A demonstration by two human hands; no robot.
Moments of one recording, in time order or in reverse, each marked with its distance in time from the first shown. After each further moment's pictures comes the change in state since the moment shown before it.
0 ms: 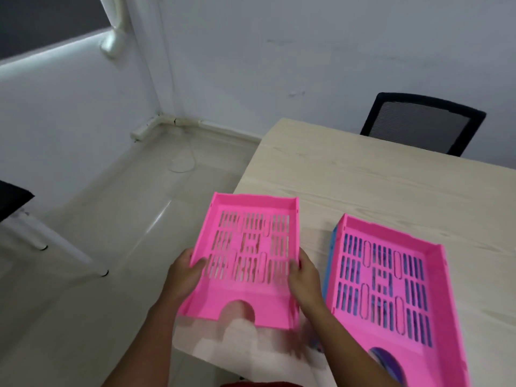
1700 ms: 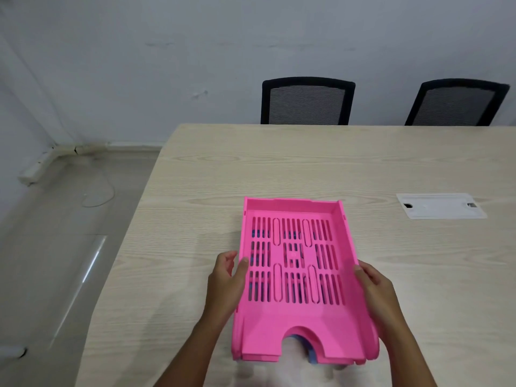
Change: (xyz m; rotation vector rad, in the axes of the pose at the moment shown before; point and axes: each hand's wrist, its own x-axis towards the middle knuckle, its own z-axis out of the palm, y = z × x) left_hand -0.097 0.135 0.248 -0.105 -0.333 0.185; right_hand -0.043 0.126 -0.303 0.399 0.323 0.257
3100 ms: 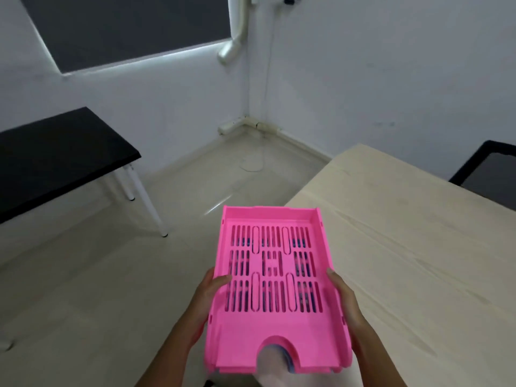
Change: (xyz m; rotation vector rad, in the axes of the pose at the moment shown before) left_hand -0.105 -0.158 -0.237 -0.635 0.412 -0.189; right_hand -0.042 -0.006 0.295 -0.128 -0.933 0.186
